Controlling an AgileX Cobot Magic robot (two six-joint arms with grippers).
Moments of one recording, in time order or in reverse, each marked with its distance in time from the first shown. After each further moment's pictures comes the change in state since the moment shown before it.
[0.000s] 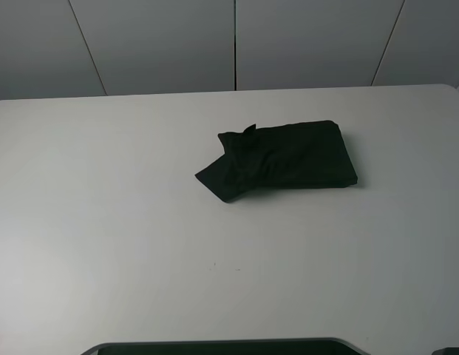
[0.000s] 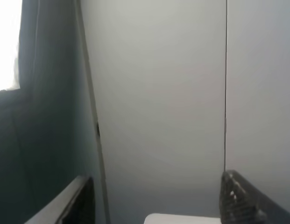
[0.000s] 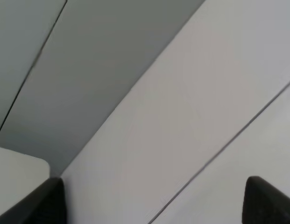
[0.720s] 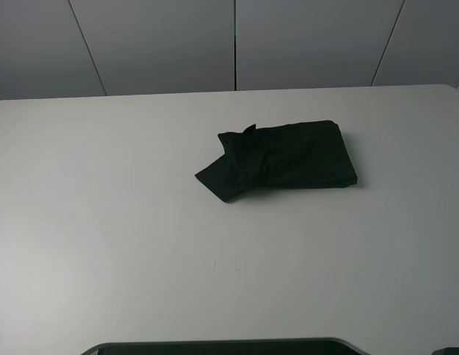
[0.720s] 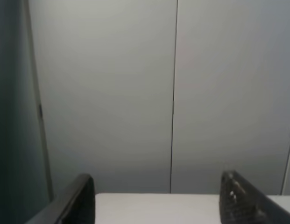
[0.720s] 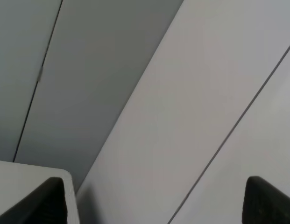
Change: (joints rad) left arm 0.000 -0.080 0.157 -0.185 0.000 -0.019; right arm -0.160 -0.060 0.006 0.166 0.000 0.055
